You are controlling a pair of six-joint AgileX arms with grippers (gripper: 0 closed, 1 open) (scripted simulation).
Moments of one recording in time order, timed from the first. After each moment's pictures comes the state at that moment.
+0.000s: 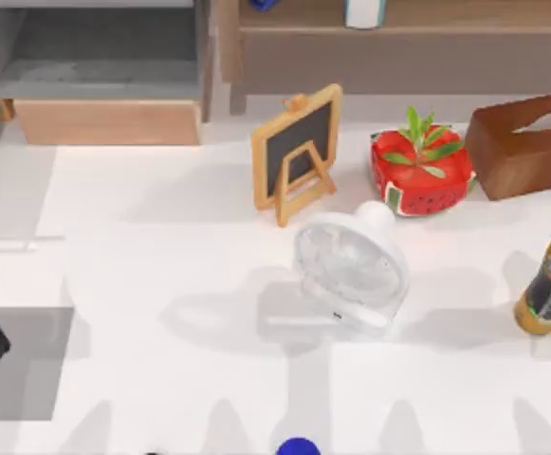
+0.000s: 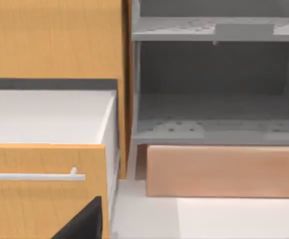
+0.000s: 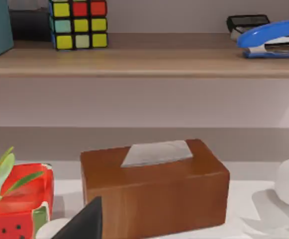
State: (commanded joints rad) left arm 0.00 0.00 0.00 0.00 0.00 0.00; right arm 0.00 0.00 0.00 0.00 0.00 0.00
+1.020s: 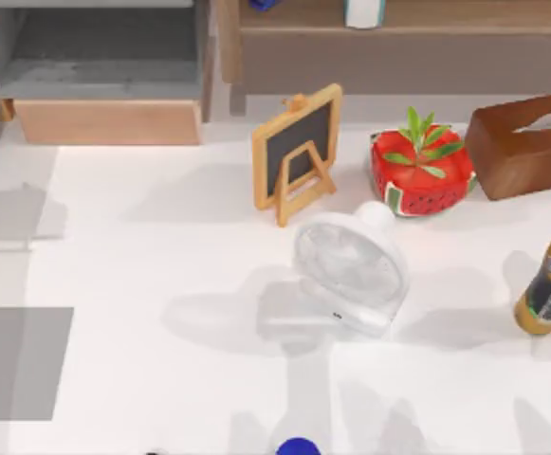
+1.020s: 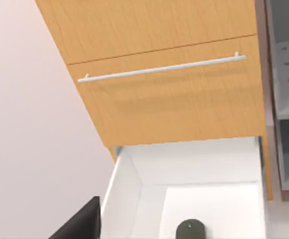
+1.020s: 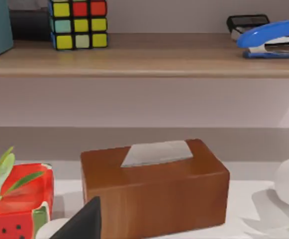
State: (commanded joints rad) left arm 0.19 0.79 1.05 -0.52 -0.06 0.28; right arm 0.00 0.00 0.00 0.00 0.00 0.00
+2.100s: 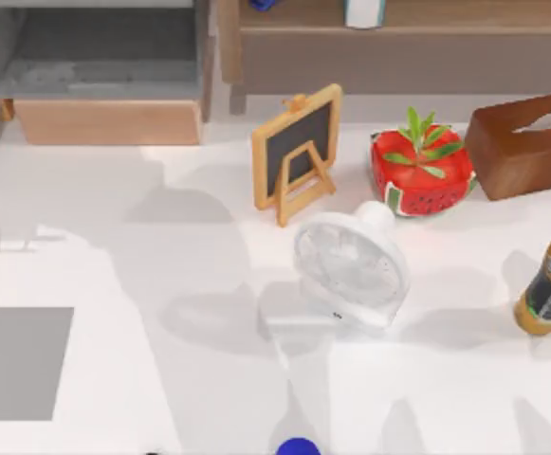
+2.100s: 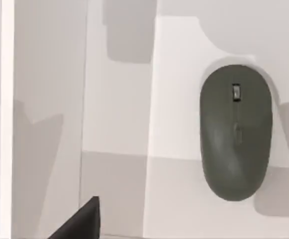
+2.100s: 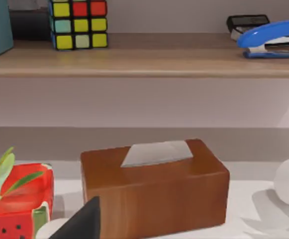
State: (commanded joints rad) left arm 0.34 2.35 2.36 -1.28 0.00 0.33; right arm 0.00 0.00 0.00 0.00 0.00 0.00
